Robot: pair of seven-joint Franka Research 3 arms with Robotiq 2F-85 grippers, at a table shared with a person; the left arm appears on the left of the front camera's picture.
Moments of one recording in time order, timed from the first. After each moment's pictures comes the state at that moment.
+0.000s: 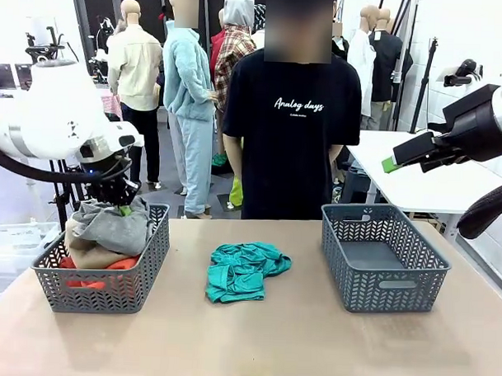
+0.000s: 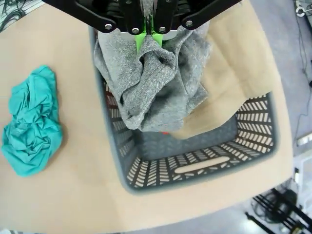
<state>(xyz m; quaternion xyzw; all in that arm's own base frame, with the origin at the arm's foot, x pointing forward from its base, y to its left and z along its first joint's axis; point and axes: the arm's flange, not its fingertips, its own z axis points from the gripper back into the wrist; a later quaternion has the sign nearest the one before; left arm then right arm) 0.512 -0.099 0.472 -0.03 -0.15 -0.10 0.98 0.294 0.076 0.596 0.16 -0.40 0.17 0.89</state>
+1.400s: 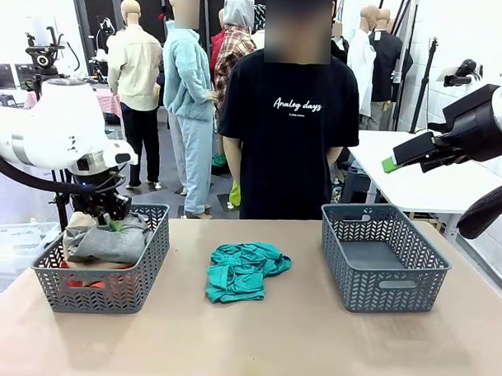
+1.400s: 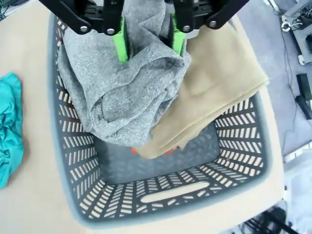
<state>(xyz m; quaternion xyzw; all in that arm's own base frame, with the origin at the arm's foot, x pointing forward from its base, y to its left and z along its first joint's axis) 0.520 -0.080 0.446 0.03 -0.10 -0.10 0.99 0.294 0.076 0.596 0.16 -0.40 0.17 0.89</state>
